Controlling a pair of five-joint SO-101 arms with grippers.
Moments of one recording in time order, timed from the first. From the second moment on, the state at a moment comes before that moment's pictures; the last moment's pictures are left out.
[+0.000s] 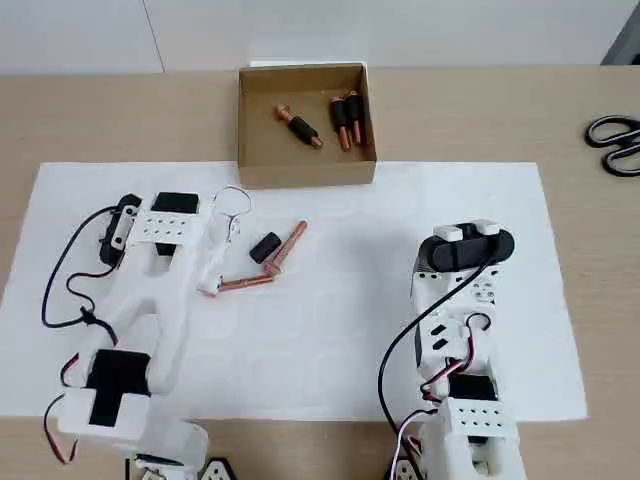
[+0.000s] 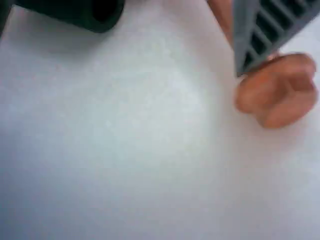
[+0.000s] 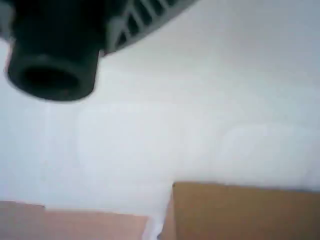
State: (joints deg) left arm 1.0 4.8 21.1 72.0 87.0; right arm -0.7 -62.1 95.6 -3.7 2.1
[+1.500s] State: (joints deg) left arm 9.5 4.9 15.0 89.1 83.6; right arm -0.7 -62.1 95.6 -3.3 2.1
